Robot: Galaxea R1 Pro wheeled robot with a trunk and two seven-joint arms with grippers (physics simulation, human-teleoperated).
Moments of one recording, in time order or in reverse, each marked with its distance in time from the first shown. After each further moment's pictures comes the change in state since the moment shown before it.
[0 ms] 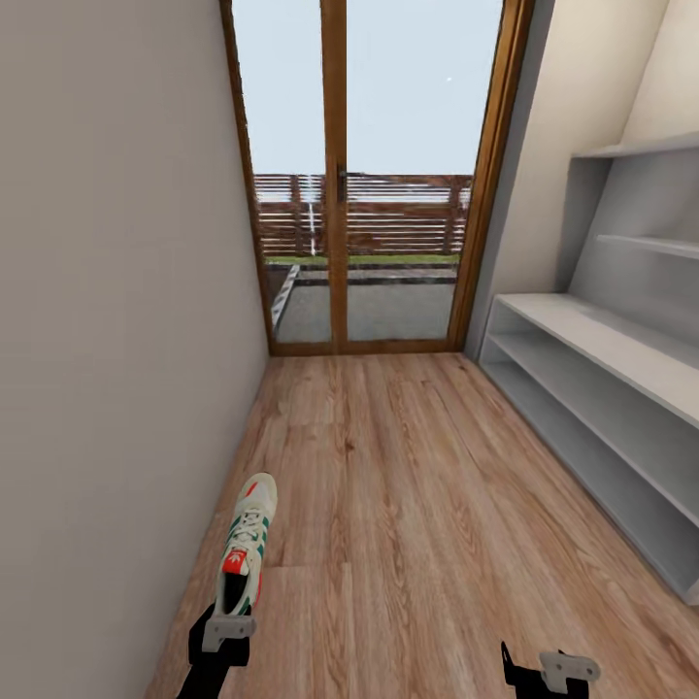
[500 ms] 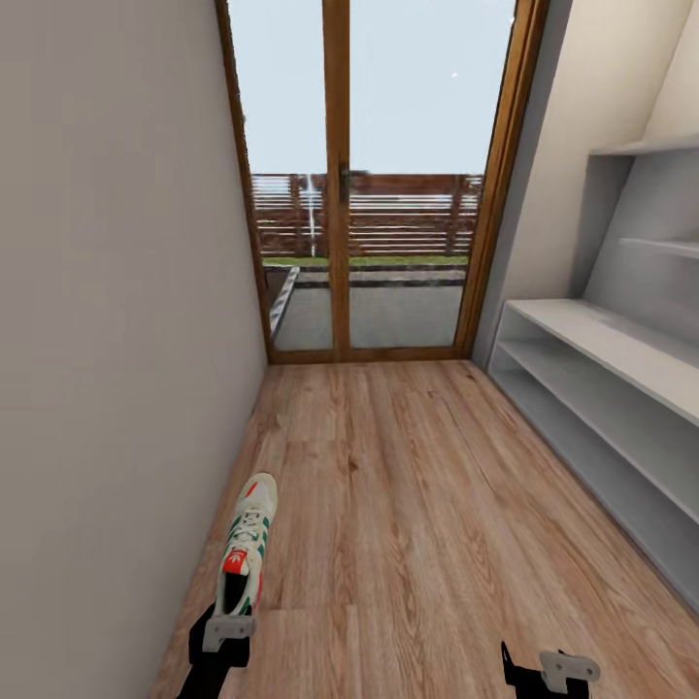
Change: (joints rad) left arm 0.000 -0.001 0.000 0.000 -0.001 0.001 0.000; right arm 0.000 0.000 0.000 0.000 0.000 0.000 0.000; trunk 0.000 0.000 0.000
